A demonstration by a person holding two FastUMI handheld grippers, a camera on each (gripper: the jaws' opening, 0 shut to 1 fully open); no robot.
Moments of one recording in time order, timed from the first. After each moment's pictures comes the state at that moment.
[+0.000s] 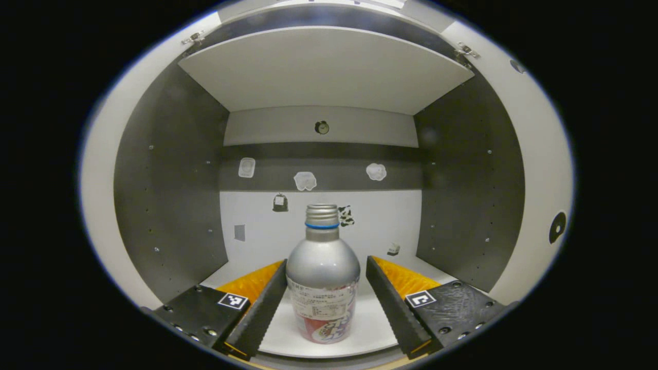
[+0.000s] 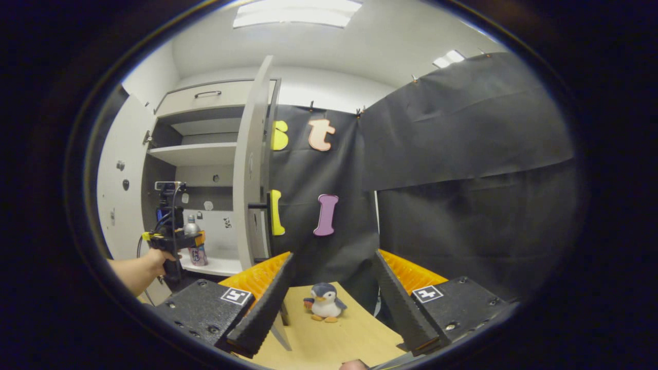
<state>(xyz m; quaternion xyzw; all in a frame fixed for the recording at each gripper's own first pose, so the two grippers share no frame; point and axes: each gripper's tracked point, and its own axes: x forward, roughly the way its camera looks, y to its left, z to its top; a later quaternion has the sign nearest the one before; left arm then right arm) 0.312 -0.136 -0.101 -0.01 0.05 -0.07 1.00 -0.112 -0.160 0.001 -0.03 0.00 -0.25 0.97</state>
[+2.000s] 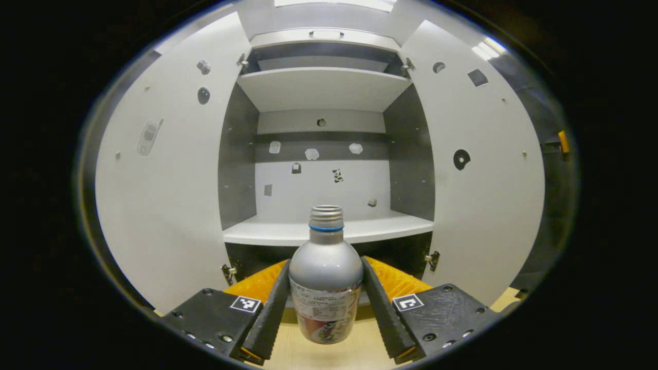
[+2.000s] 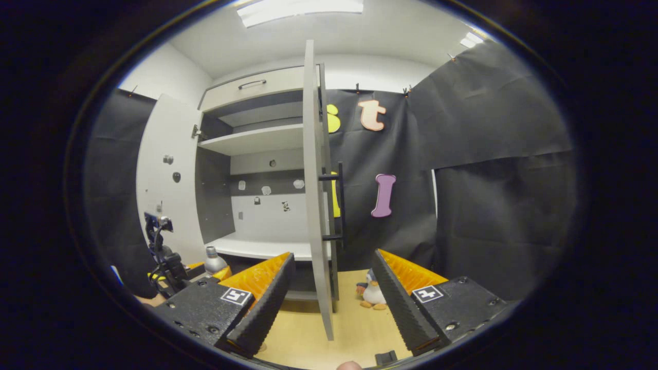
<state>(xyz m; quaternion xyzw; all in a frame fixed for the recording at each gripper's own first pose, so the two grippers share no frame) 0.064 -0.125 -0.192 -0.01 0.06 -0.08 0.99 -0.085 -0.091 -0.046 0.00 0.06 -0.09 0.99</state>
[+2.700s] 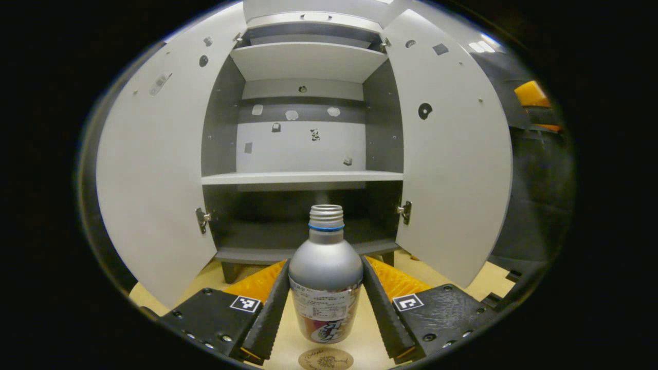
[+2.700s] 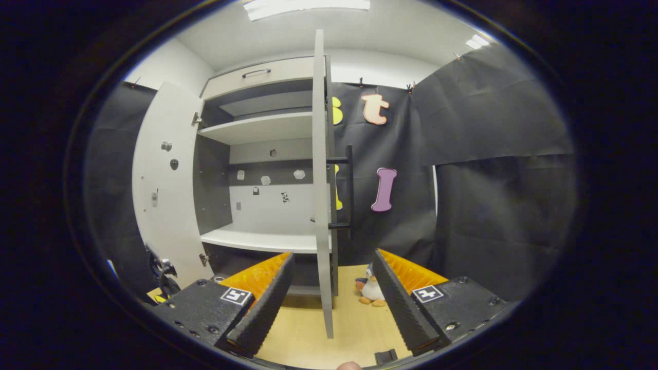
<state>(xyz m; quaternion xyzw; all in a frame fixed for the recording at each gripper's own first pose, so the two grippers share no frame) 0.005 -0.156 -0.290 0.00 0.15 -0.12 0.98 -0.076 -0.087 -0.067 -0.02 0.08 -0.10 0.99</state>
